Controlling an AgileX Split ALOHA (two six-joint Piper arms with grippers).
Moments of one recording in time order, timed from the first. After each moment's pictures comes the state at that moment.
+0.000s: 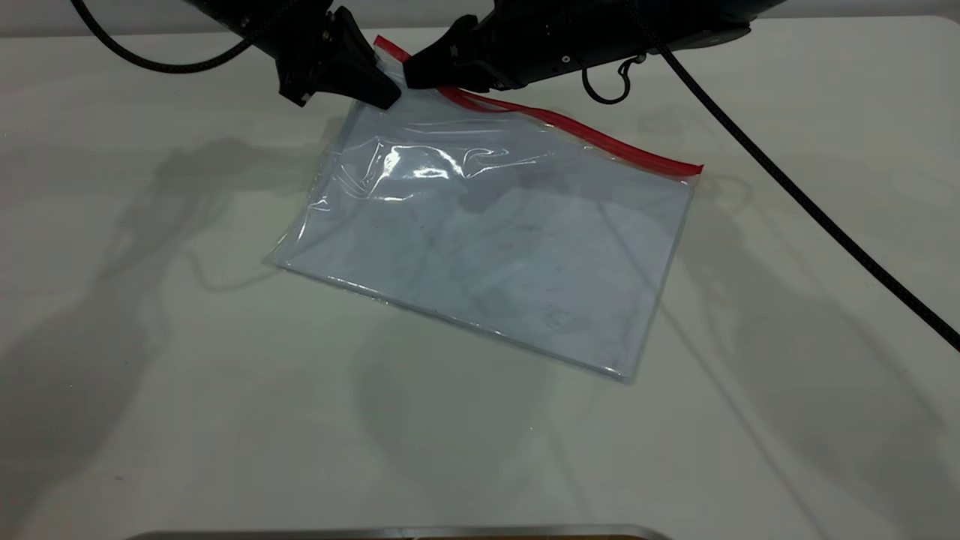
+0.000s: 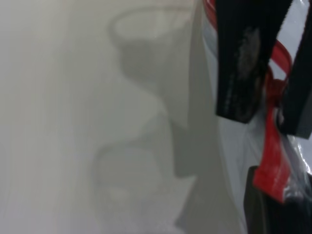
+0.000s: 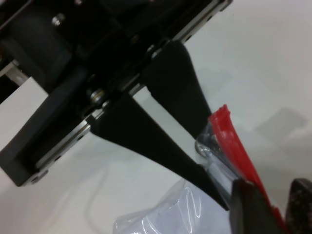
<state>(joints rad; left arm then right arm) -0.14 2.59 -1.90 -0.98 0.86 1.94 0.35 2.73 -1.90 1.69 0.81 -1.69</state>
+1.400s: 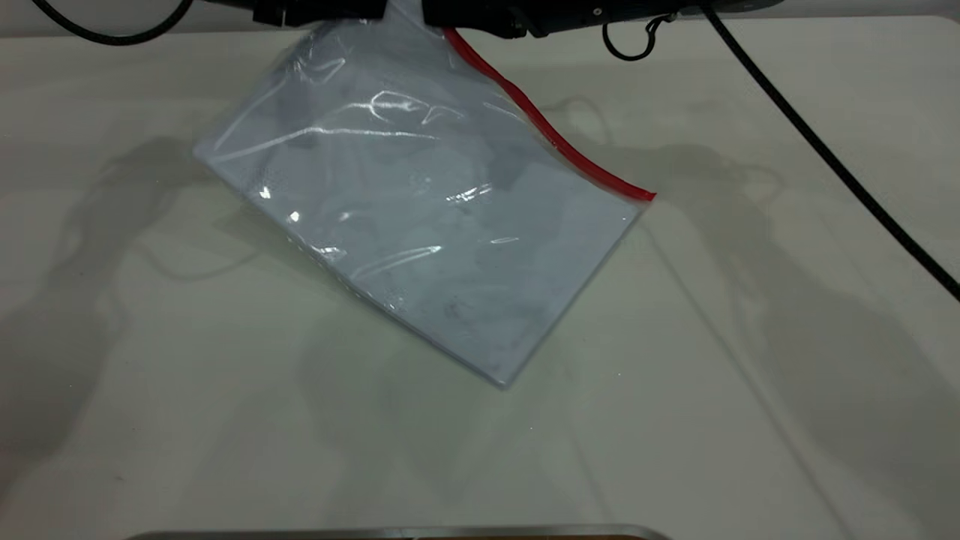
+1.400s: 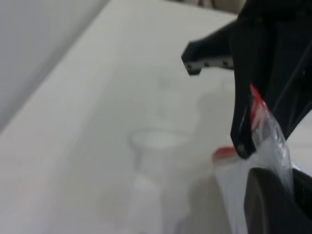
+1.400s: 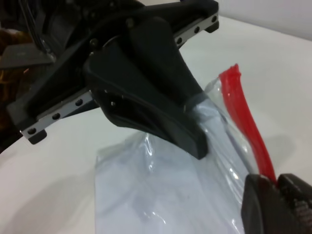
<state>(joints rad) -0.02 2.61 -1.90 -1.44 1.10 2.03 0.28 2.71 -1.93 1.71 0.92 -1.74</state>
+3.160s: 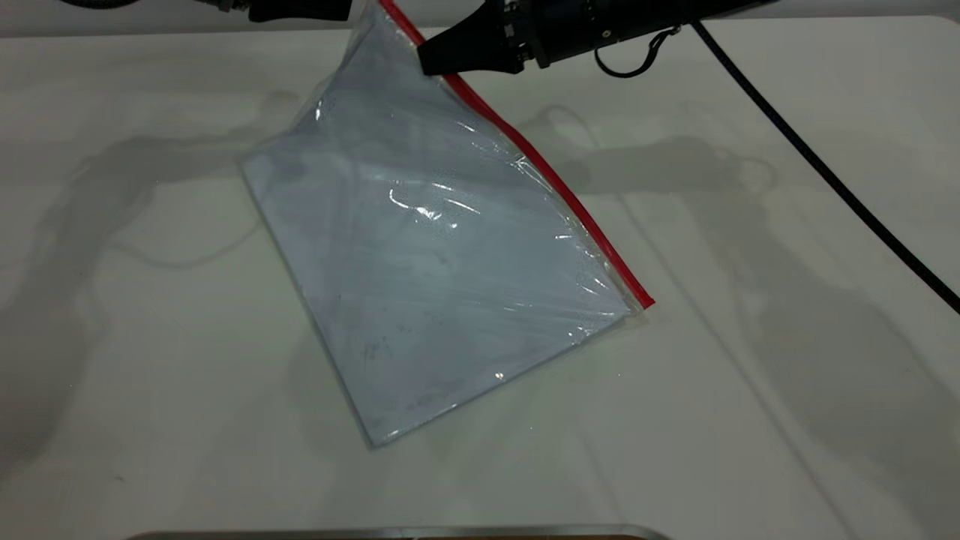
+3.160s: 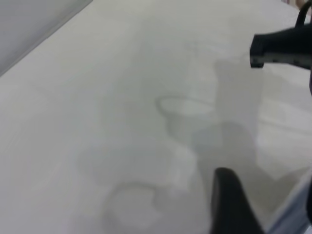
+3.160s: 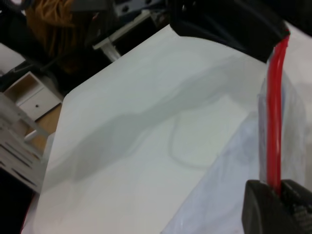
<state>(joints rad) 0.02 2.59 -1.90 -1.32 1.04 1.75 0.28 2.78 -2.06 1.52 1.14 -1.64</state>
